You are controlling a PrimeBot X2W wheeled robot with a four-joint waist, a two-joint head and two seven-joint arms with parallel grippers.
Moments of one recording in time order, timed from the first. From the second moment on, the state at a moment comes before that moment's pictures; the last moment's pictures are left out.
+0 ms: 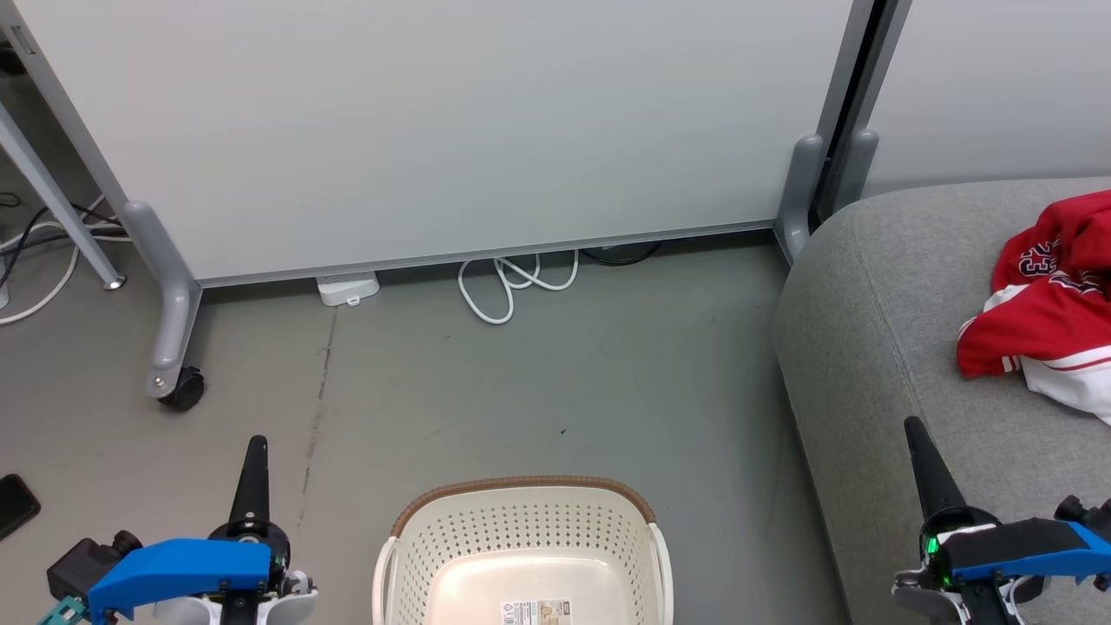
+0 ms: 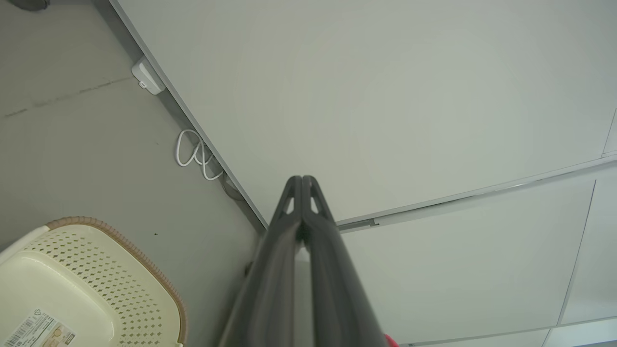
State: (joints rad) left arm -0.07 0.06 0.06 0.29 -1.28 -0.13 0.02; right arm -0.08 -0.05 -0.10 0.26 1.23 0.13 0.05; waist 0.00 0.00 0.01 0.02
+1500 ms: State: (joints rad) left arm -0.10 0.05 0.11 0.25 -1.59 -0.13 0.11; right arm -0.10 -0.05 -0.11 0.25 1.59 0.13 0.11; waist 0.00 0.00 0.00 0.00
